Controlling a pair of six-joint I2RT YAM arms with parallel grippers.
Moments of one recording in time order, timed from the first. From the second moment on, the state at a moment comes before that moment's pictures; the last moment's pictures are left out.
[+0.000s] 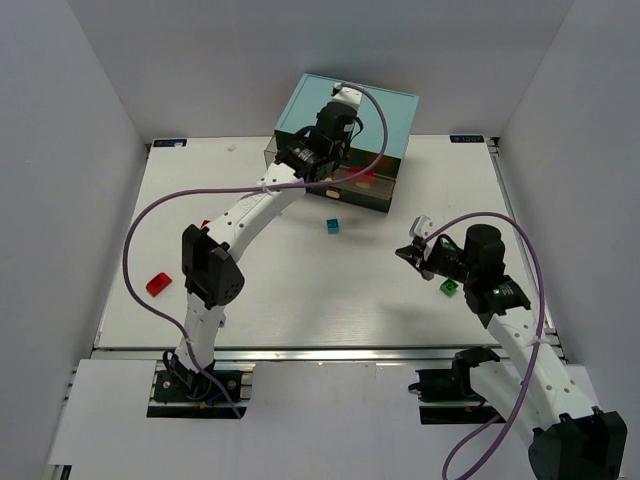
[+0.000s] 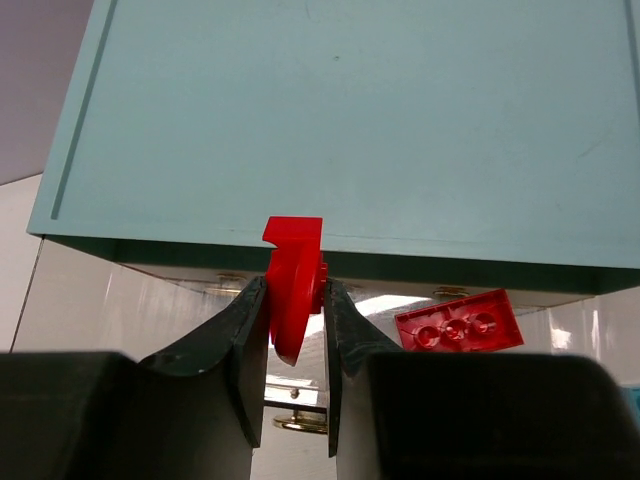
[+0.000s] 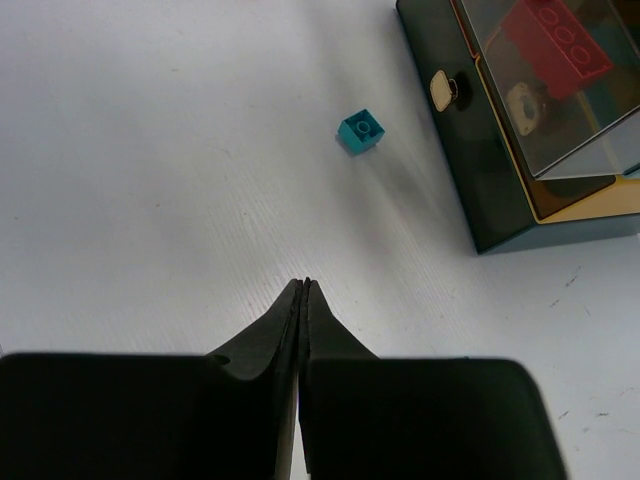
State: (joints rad) left arm -0.72 2.09 2.19 -0.51 -0.50 -0.06; right arm 0.25 0.78 0.57 -0.17 -0.72 -0.53
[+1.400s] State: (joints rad) left arm -0.30 1.28 1.06 -0.39 -0.39 -0.50; right arm 0.23 0.76 0.56 -0.18 -0.75 -0.56
